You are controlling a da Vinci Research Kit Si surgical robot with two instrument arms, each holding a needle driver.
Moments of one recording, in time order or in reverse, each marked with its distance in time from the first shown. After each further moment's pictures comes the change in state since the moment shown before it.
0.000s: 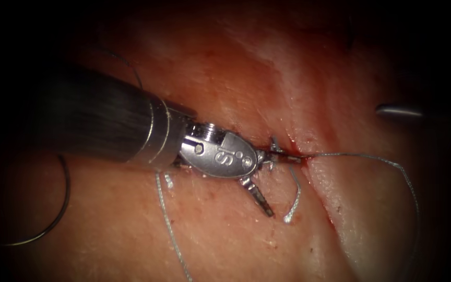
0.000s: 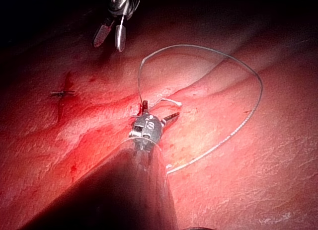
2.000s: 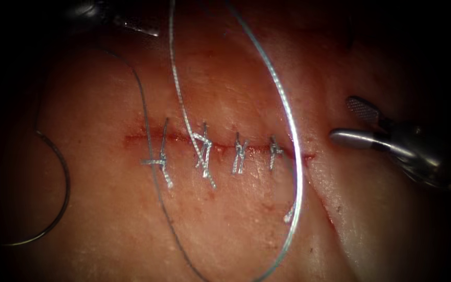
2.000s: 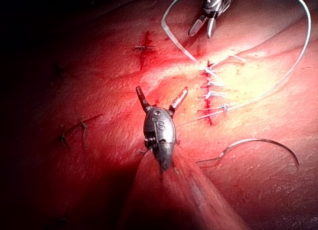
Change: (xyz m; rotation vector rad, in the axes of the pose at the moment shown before) right arm -0.005 -0.002 0.005 -0.019 0.162 0.277; left arm -0.002 -0.006 -0.027 0.435 0.402 -0.357
